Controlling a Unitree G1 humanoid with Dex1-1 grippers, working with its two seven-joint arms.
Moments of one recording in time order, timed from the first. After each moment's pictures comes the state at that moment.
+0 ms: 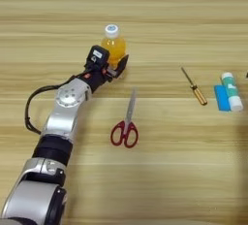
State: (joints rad) left arm -0.46 0.17 -0.01 0.52 -0.04 -0.12 -0.40; right arm -0.26 -0.18 -0.32 0.12 0.10 0.08 -0.21
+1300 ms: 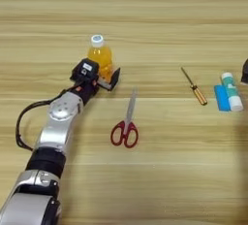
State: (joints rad) left arm -0.36 0.18 0.00 0.51 -0.05 -0.16 -0.35; right arm -0.24 -0.20 -0.27 0.12 0.07 0.12 -0.16
